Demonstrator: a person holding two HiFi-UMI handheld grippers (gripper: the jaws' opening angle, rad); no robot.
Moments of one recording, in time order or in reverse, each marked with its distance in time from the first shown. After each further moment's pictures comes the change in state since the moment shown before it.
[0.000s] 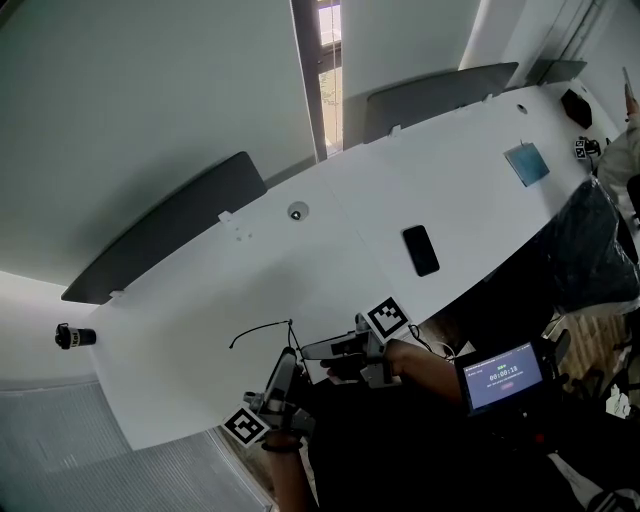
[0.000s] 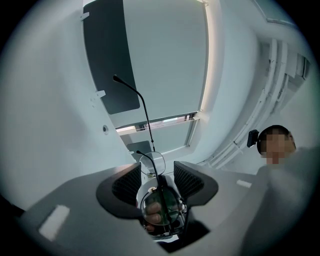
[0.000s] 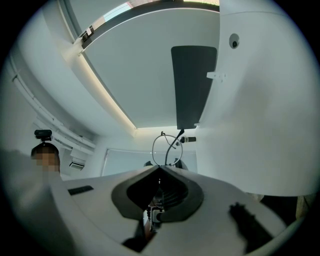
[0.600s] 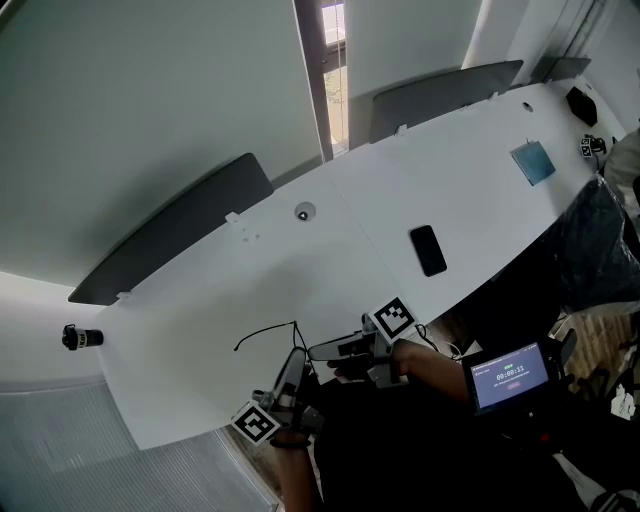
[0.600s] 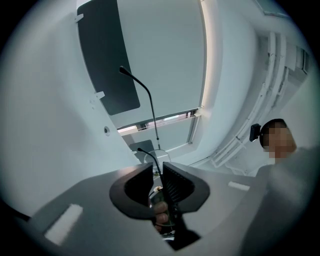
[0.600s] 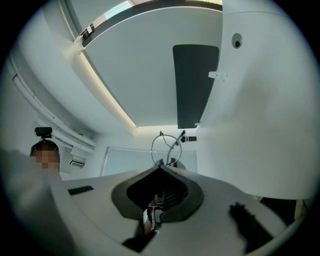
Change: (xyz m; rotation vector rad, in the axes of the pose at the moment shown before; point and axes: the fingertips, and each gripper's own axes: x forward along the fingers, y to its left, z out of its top) left arm 0.003 0.005 -0.003 0.049 0.018 0.026; right arm 0.002 0.001 -0.003 -0.010 0.020 -0.001
